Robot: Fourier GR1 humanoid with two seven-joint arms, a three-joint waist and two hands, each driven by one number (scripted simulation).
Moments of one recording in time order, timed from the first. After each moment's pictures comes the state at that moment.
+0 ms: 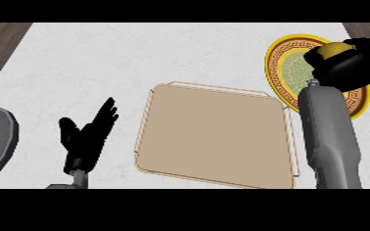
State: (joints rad) left arm 0.01 0.13 -0.10 -1.47 0.14 0.06 0.21; right arm -0.72 -0.09 -0.51 -0.92 1.92 -0.93 1.08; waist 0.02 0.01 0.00
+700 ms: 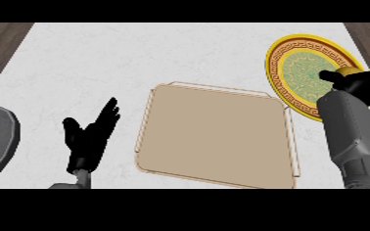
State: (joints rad) left arm 0.01 0.12 -0.10 -1.46 0.12 0.06 0.21; right arm -0.76 -0.26 -0.69 -0.56 1.44 -1.01 0.91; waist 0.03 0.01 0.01
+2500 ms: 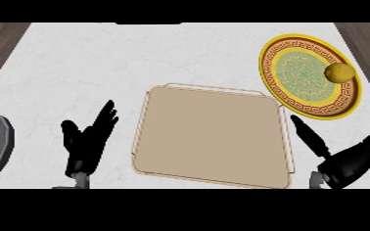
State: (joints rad) left arm 0.03 0.10 -0.08 -1.47 0.09 0.06 0.21; right arm 0.04 0.00 -0.14 -1.54 0.51 -1.02 0.26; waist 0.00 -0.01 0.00
